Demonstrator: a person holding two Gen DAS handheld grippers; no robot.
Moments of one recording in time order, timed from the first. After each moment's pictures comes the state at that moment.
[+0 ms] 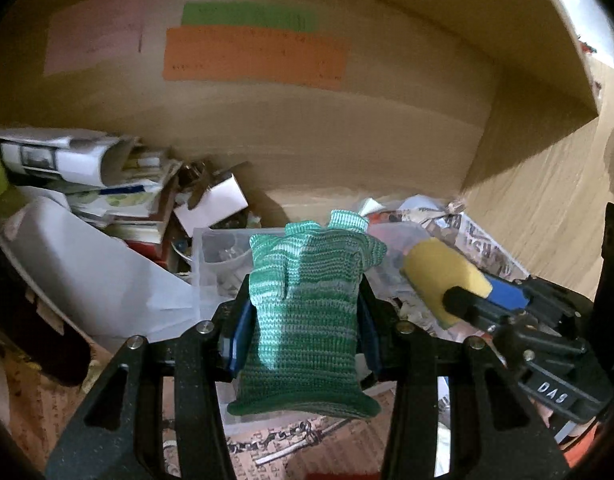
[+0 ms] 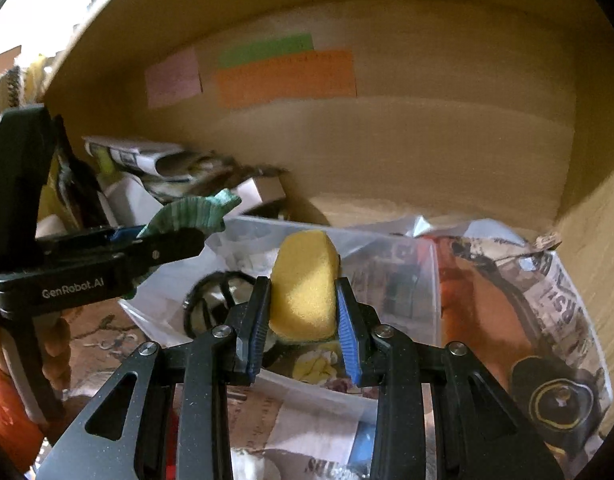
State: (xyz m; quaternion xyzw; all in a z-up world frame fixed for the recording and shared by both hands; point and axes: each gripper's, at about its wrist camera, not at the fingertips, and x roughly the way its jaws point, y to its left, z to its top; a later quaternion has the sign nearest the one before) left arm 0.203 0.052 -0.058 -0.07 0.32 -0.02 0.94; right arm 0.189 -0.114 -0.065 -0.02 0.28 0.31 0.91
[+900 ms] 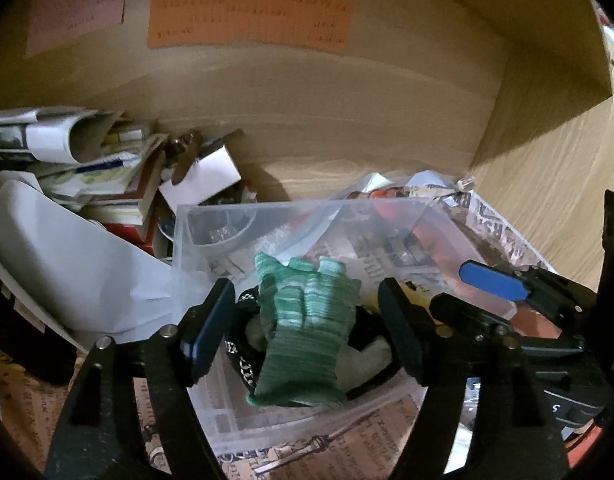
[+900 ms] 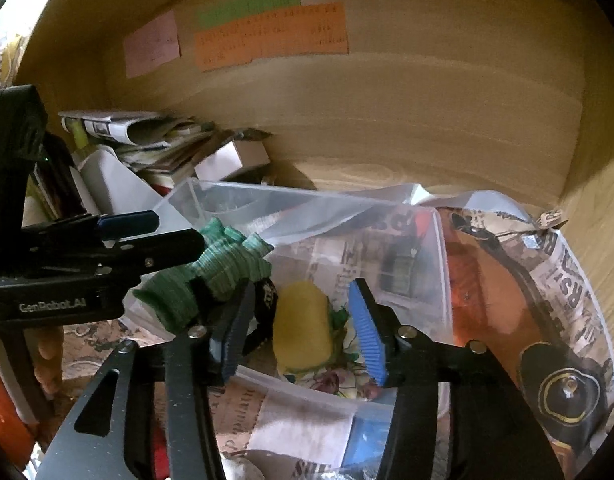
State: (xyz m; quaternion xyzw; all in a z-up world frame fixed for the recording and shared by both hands) left arm 0.211 0.049 -0.076 -0.06 0.35 -0.03 0.94; right arm 0.203 -0.108 -0.081 -0.04 0.32 0.29 0.90
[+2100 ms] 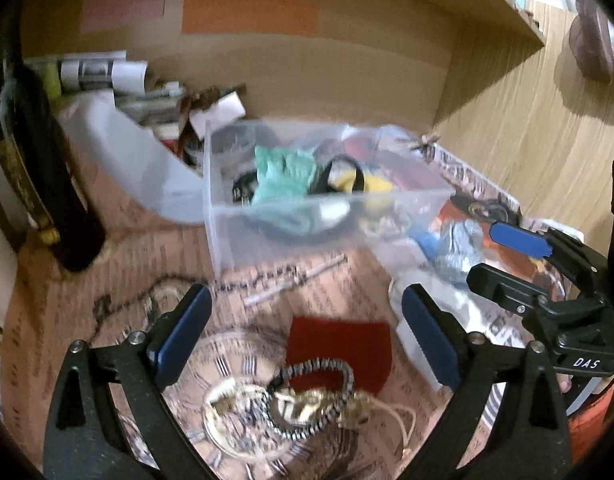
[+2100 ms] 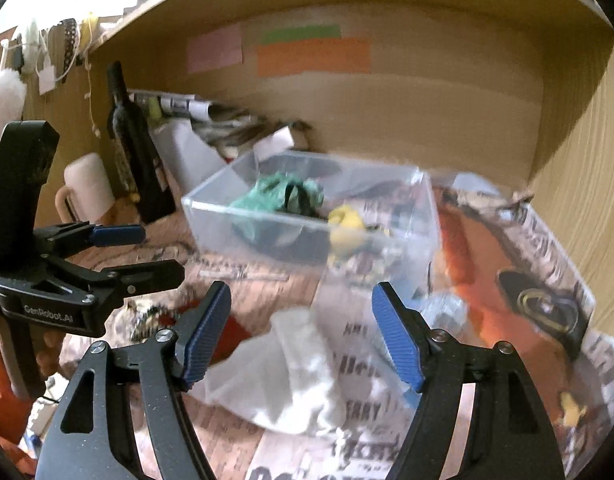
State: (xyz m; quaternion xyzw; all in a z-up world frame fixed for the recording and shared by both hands) left arm 0.078 0.032 -0.095 -0.05 0.36 -0.04 0.93; right arm 0.080 -0.133 -0.086 -0.05 0.29 0.30 0.91
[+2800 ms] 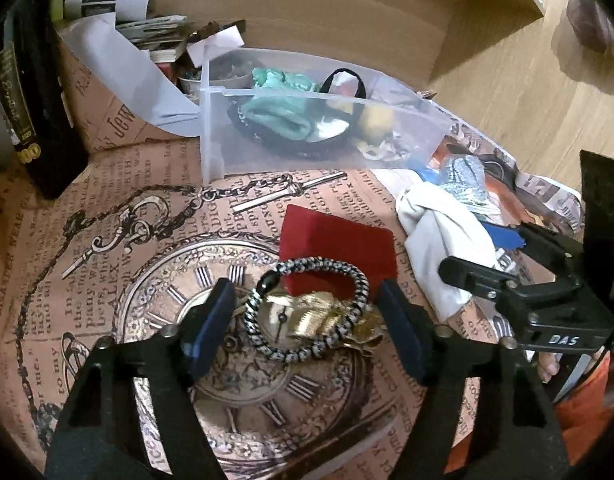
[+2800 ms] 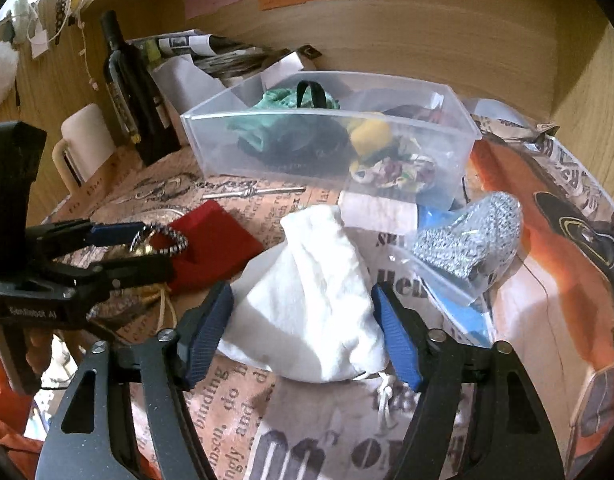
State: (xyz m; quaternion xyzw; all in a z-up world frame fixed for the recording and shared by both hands) left arm 0.054 0.035 -0.142 -0.08 0.41 -0.06 0.91; right arm 0.073 -0.127 -0.139 -0.05 0.37 0.31 0.87
